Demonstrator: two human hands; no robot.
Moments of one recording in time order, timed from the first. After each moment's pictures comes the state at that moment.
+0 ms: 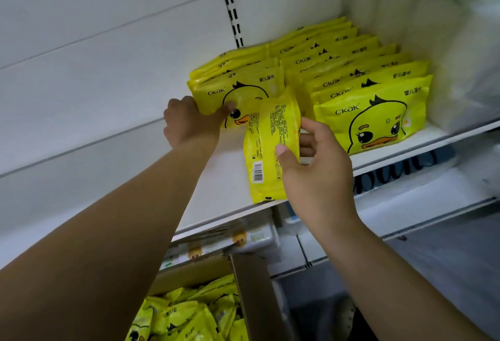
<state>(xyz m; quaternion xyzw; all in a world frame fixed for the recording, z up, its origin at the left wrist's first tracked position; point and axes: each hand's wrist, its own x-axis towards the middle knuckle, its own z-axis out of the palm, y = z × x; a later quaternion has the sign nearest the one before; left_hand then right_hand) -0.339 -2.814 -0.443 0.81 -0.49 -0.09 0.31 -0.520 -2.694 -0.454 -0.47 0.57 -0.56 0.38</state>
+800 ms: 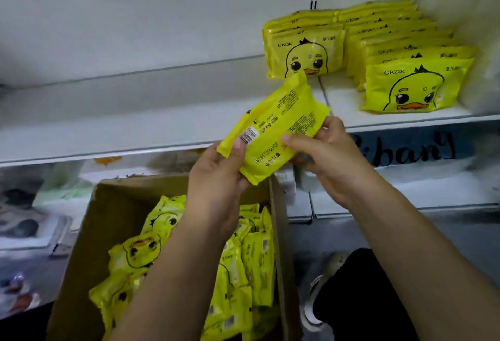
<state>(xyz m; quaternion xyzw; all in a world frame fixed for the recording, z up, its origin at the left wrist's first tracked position) -0.355 -2.533 -0.420 0.56 -0.19 -0.50 0.63 -0.501 -2.610 -0.429 -0.41 0.44 -0.43 0.68</state>
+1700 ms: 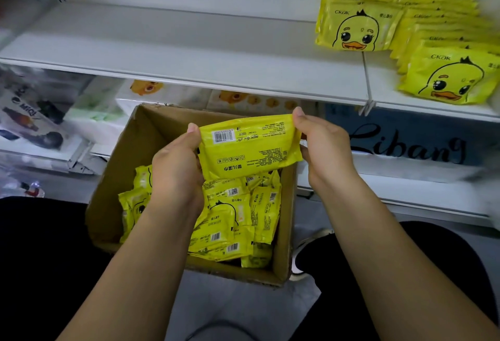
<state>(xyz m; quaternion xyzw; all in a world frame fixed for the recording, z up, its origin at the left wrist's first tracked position) -0.304 -2.407 -0.430 0.61 0.01 -0.39 0.69 -0.455 -2.520 -0.432 -0.40 0.52 -0.38 0.65</state>
